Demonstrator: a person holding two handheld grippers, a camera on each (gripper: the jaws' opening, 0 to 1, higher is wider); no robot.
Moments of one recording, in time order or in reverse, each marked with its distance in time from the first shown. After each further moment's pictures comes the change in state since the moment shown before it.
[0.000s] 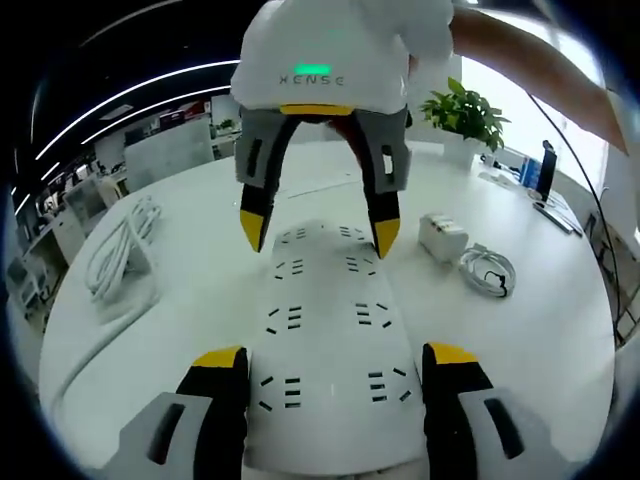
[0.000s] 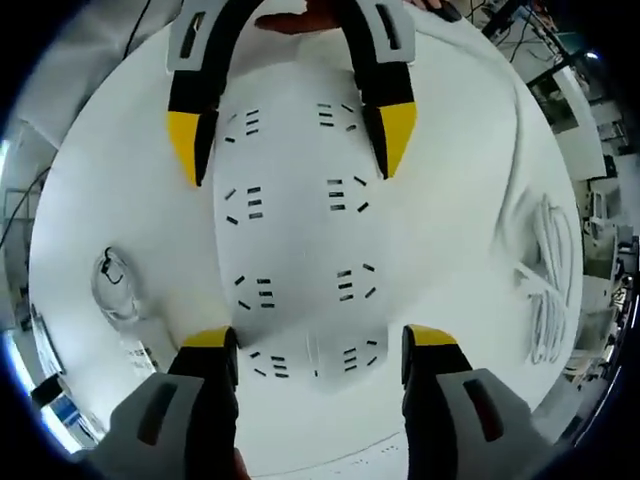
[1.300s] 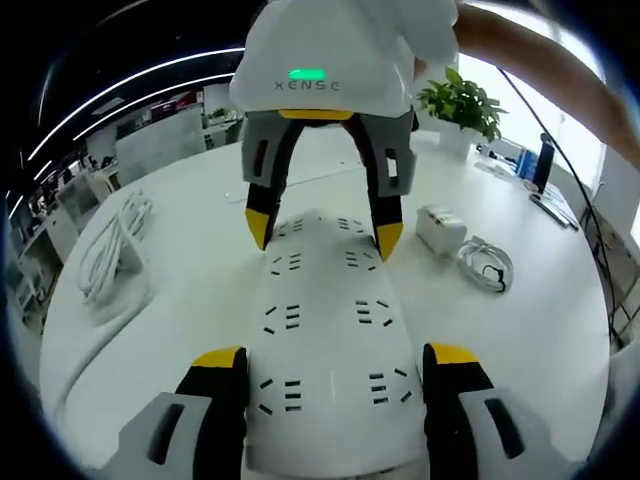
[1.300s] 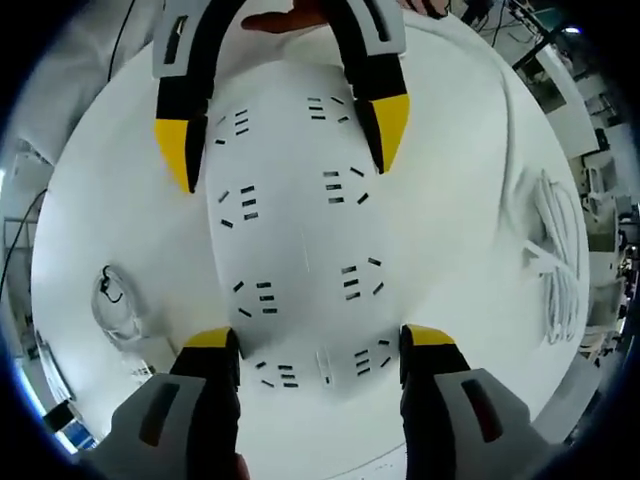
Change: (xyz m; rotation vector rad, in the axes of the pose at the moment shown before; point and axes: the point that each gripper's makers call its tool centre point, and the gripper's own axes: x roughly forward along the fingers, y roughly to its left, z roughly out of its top) left arm 0.002 0.000 0.001 0.008 0.066 -0.024; right arm 0.002 0.002 -0.001 0.094 -0.052 -0.032
